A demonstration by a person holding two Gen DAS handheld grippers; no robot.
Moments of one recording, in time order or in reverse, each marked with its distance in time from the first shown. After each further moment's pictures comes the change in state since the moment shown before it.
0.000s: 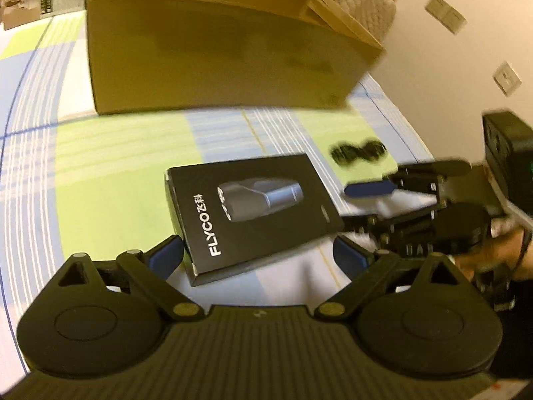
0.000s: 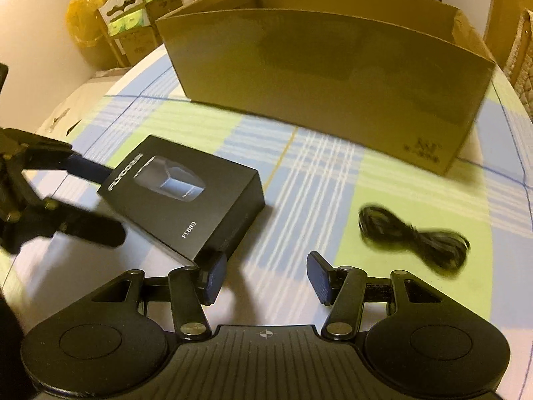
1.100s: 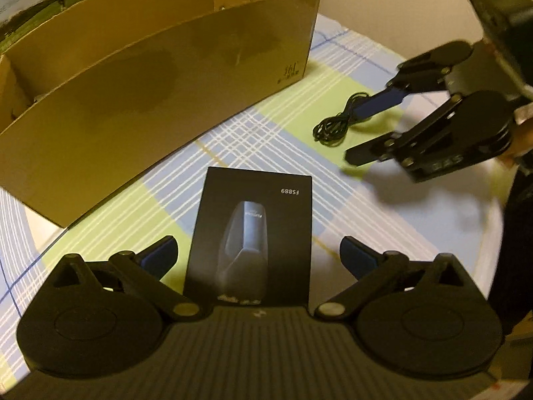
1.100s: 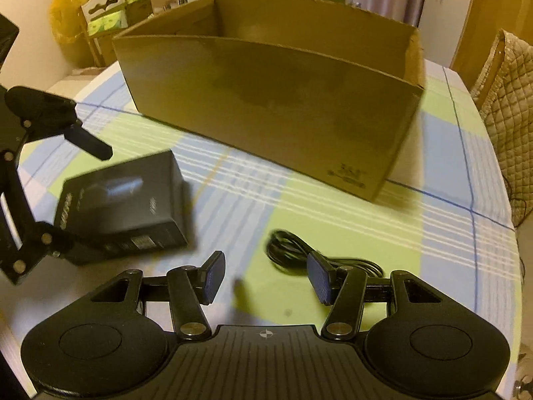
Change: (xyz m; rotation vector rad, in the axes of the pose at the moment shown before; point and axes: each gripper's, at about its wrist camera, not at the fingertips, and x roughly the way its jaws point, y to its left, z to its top) left arm 0.048 -0.042 0.047 0.450 0.113 0.108; right arm -0.012 -0.051 0.015 -0.050 -0.030 -0.114
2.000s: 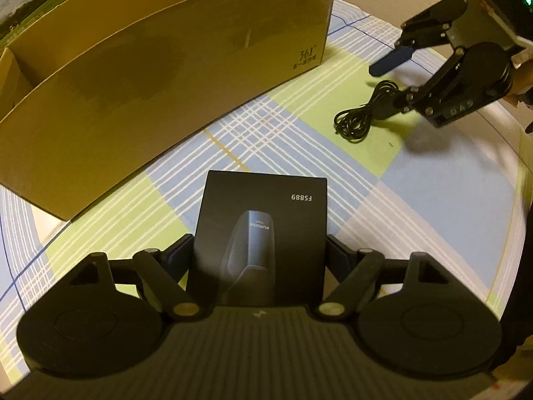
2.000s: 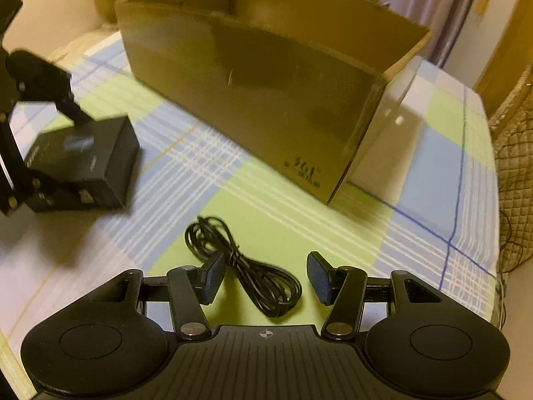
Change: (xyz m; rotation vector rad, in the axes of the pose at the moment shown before) left arm 0.020 -0.006 0.002 -0.030 0.042 0.074; right arm 0.014 -0.052 0.009 -0.213 0.072 0.039
